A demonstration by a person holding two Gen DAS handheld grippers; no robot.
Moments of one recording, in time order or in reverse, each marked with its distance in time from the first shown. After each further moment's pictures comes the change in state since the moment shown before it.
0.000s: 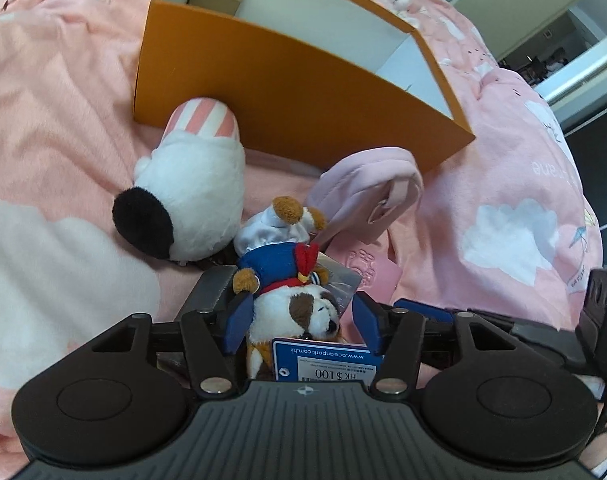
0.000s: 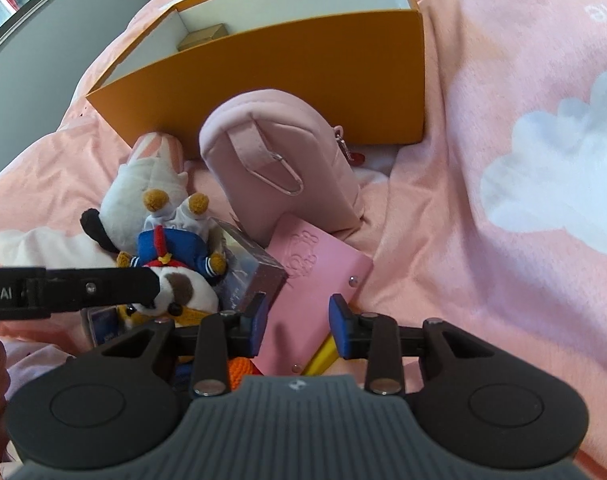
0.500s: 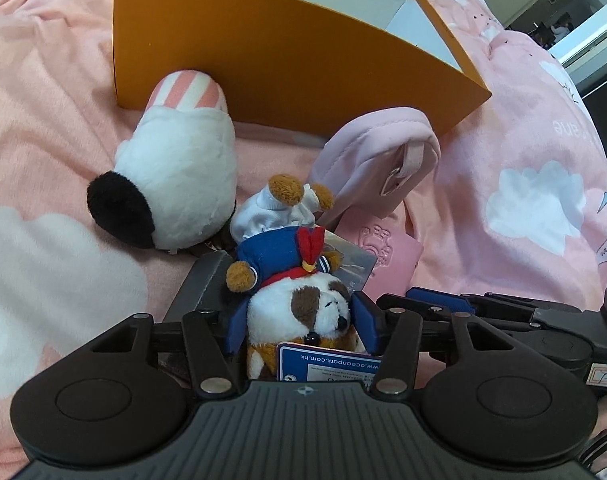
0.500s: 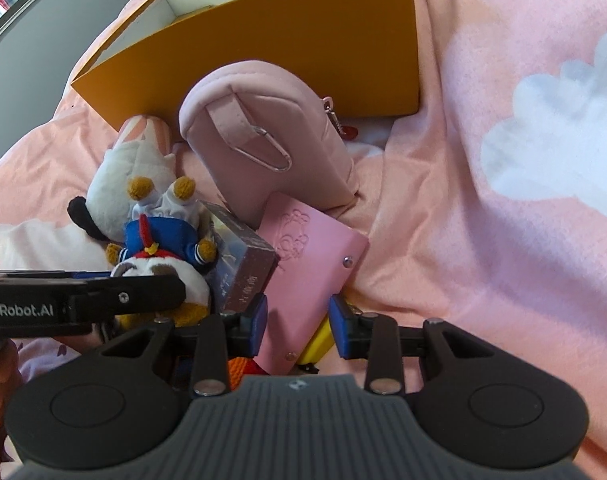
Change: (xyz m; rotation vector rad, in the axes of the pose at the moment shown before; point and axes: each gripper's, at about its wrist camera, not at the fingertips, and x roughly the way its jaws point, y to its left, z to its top) left arm 0.020 -0.011 -0.006 0.078 0.050 0.063; right arm 0.010 -0.006 -0.004 0.025 0.040 0.004
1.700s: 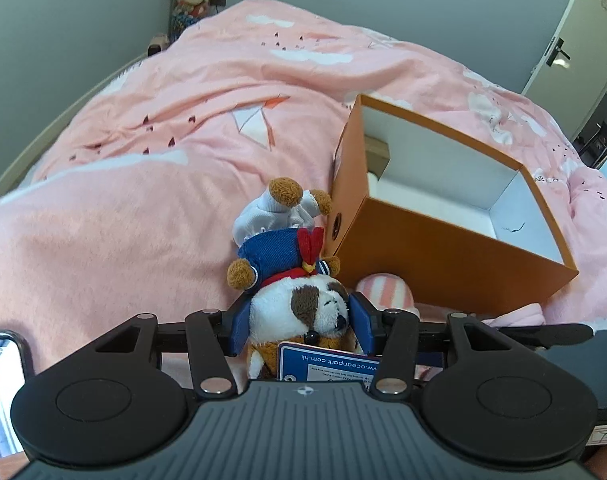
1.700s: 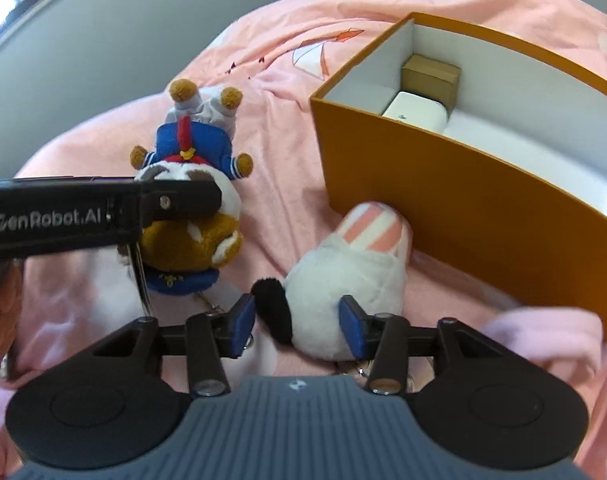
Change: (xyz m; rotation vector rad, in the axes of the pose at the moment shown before) left arm -0.098 0.088 0.036 -0.116 -0.372 0.248; right arm 0.035 0.167 0.064 -0.457 -0.003 0.147
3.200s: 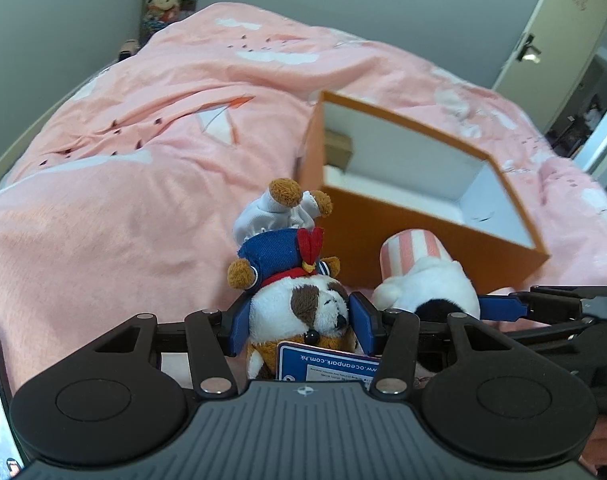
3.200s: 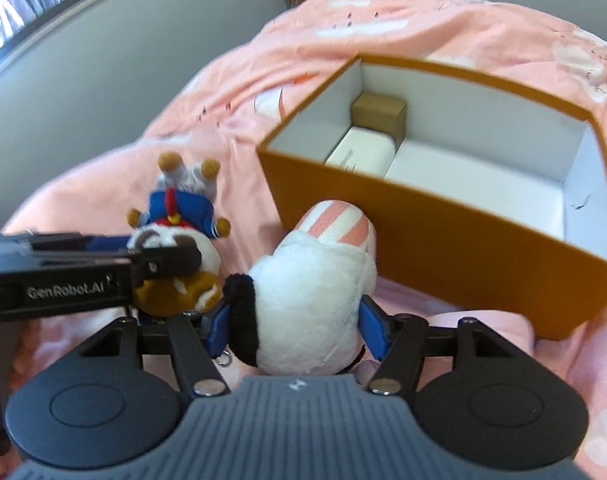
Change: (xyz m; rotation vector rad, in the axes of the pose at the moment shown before) left arm -0.010 -0.012 -0.009 0.048 -0.023 -0.103; right arm -0.055 -0.038 -0.009 0.071 -0.130 -0.032
